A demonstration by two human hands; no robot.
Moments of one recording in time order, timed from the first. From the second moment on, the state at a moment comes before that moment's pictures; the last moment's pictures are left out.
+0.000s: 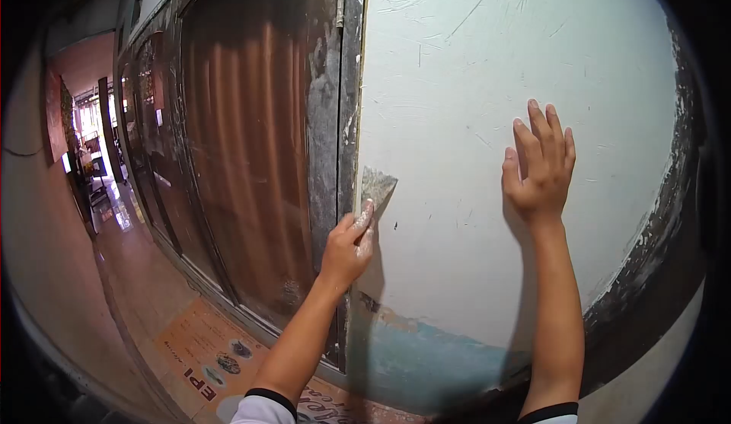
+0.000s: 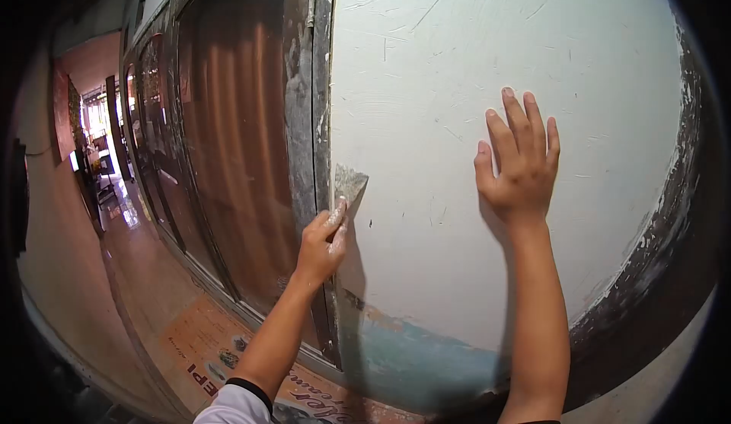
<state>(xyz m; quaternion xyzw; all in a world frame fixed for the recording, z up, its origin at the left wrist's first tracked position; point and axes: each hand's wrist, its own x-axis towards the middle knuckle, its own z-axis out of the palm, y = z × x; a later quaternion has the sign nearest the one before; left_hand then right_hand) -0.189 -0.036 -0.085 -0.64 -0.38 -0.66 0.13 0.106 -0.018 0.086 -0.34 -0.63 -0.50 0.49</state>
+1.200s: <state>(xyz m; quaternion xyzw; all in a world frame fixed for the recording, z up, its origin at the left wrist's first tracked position) -0.191 -0.037 -0.038 -0.66 -0.40 -0.62 0.10 0.107 -0.018 0.087 -0.32 -0.63 -0.50 0.51</state>
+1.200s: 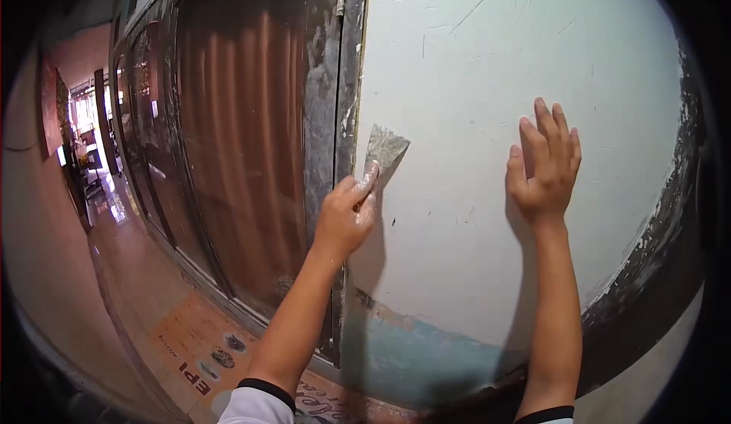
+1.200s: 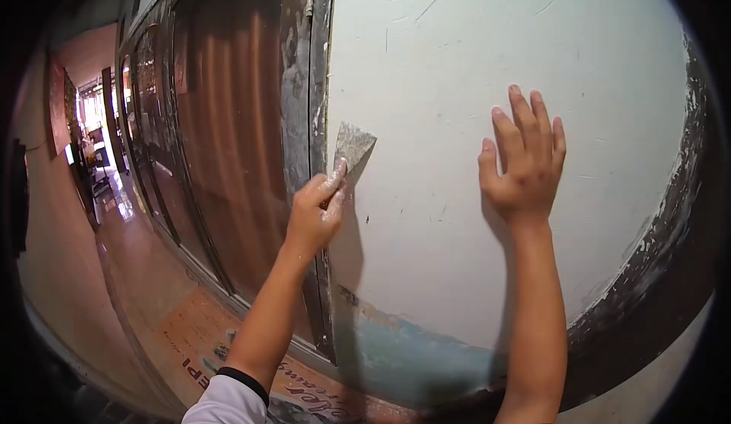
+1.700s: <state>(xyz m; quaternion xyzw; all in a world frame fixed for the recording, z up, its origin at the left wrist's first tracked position) -0.185 -0.035 -0.087 -0.66 -0.40 -0.63 0.11 0.107 -0.016 0.085 -0.33 -0.62 -0.51 0.49</state>
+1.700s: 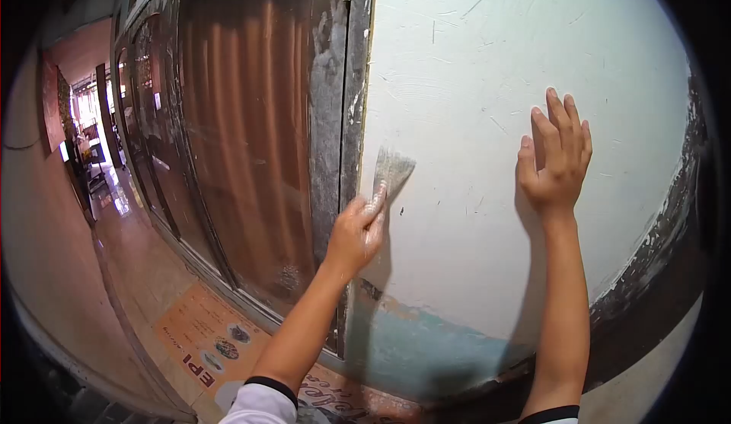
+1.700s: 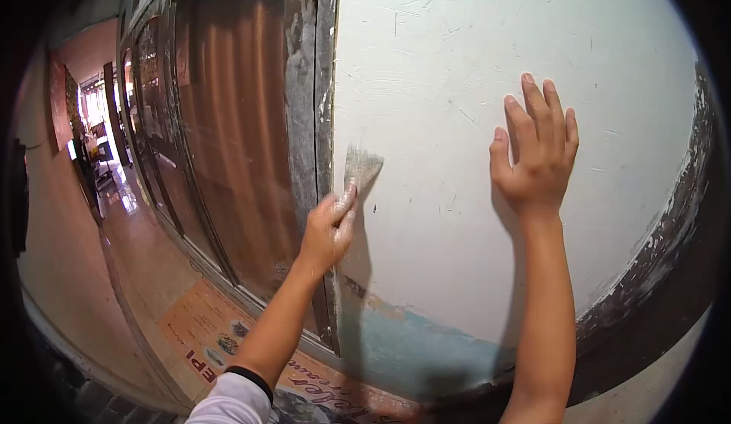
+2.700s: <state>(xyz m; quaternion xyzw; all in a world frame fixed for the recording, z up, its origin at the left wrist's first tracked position) -0.184 -0.038 -0.091 -0.65 -0.42 -0.63 0.09 0.106 -0.017 0.085 -0.33 -0.62 -0.50 0.50</state>
